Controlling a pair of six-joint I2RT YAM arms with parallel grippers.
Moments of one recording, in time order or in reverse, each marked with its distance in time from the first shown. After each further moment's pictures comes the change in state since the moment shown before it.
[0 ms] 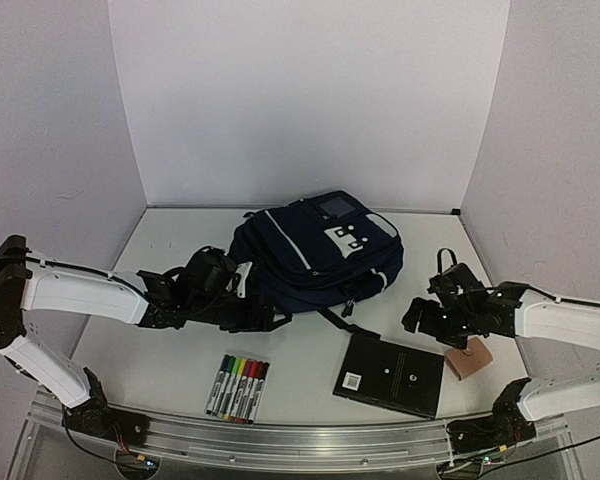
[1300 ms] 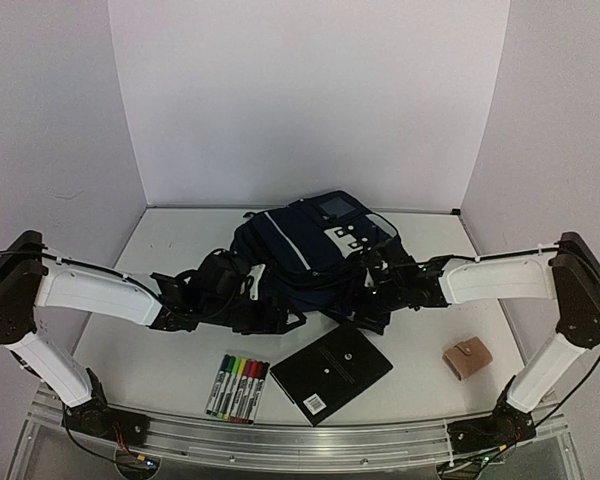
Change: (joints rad) left arm -0.034 0.074 0.036 0.072 0.024 -0.008; right arm 0.129 0.539 0.378 0.299 -0.295 -0.001
